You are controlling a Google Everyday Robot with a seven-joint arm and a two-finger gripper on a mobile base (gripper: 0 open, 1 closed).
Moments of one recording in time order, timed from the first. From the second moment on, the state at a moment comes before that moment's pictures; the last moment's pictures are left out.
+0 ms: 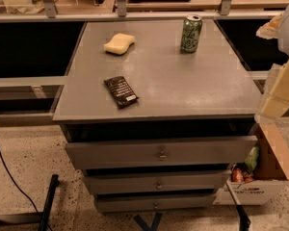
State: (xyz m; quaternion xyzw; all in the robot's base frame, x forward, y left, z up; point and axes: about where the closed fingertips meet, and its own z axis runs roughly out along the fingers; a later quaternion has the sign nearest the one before) arm 0.438 -0.212 0.991 -0.60 0.78 -0.05 0.18
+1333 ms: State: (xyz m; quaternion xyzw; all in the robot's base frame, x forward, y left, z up) arm 0.550 -0.217 1.004 -0.56 0.79 0.01 0.25
